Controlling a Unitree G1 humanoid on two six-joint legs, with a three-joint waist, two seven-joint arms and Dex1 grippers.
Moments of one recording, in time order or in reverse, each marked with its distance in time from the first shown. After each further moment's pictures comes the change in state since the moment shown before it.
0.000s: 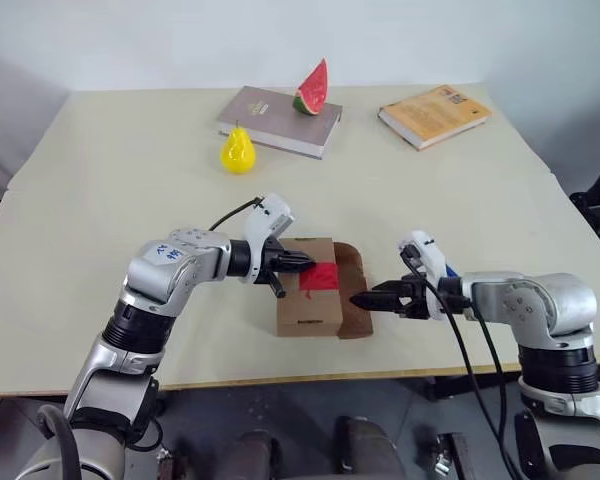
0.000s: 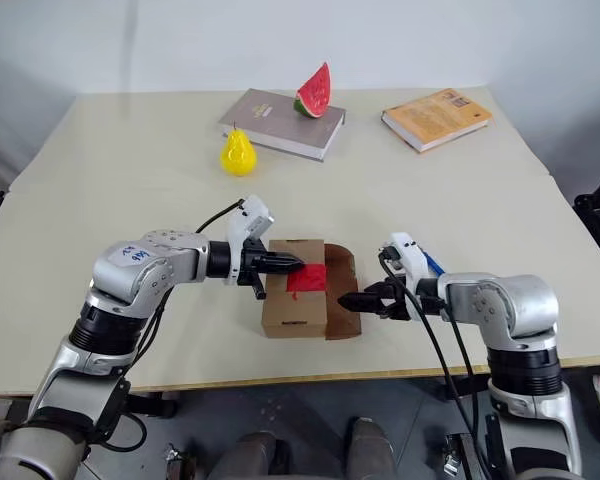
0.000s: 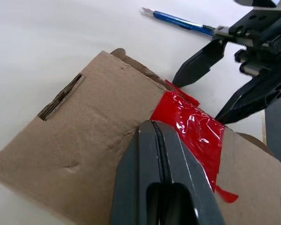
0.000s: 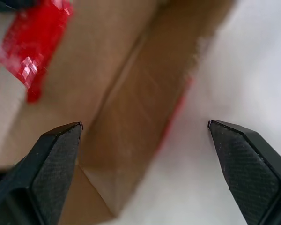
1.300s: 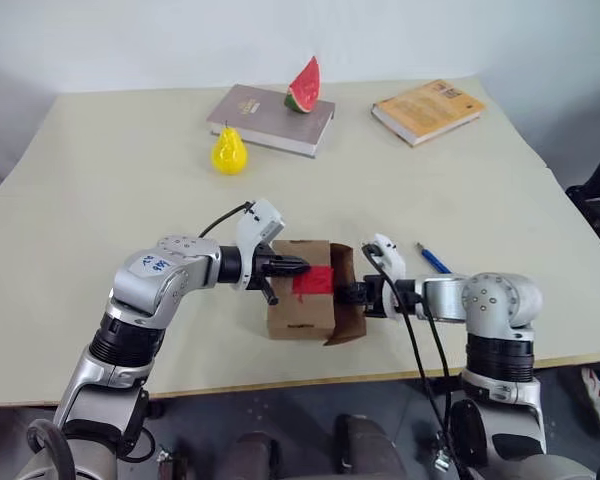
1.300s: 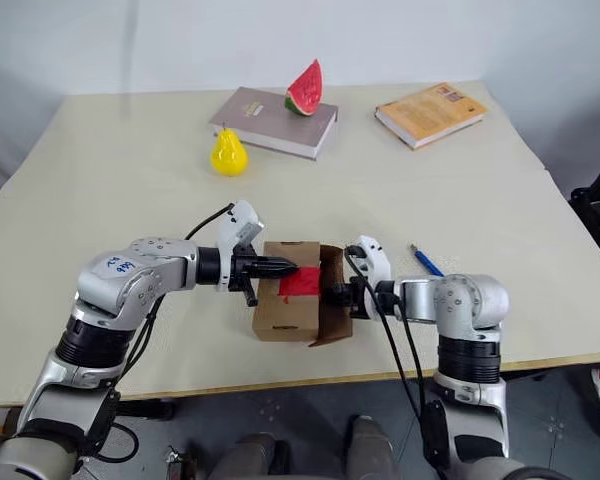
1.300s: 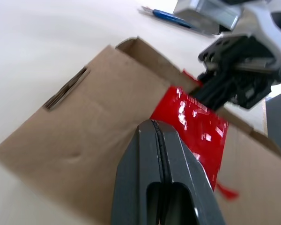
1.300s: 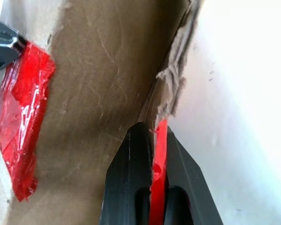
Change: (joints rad) left arm 0.067 0.037 0.046 -0.086 -0.019 -0.011 -0.002; right arm -0.065 0.175 -0.164 0.005 0.233 0.155 -0.443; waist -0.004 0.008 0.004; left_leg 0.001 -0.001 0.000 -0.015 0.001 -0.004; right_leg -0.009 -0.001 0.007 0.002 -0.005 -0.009
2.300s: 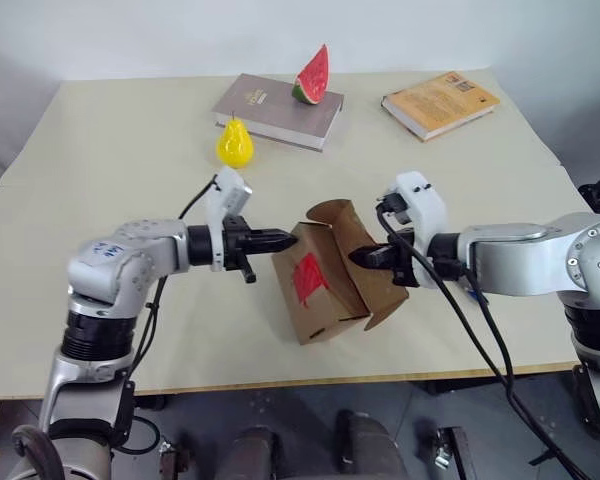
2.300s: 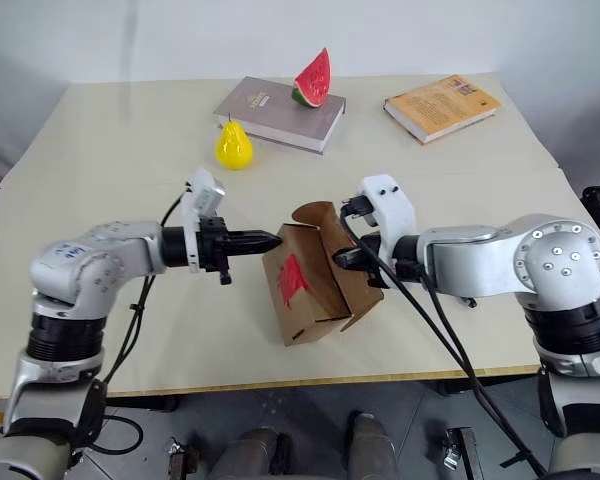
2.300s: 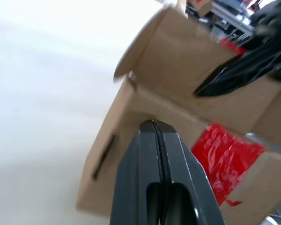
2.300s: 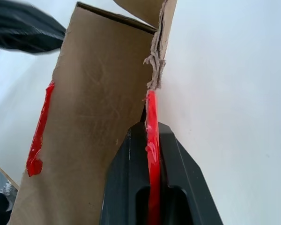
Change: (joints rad) left arm -0.052 0.076 0.188 -0.004 -0.157 0.039 -0.078; right arm -0.256 -0.554 0.474 -0.147 1.147 -0.396 -0.885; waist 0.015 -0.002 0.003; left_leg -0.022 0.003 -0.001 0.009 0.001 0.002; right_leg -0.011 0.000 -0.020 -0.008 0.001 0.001
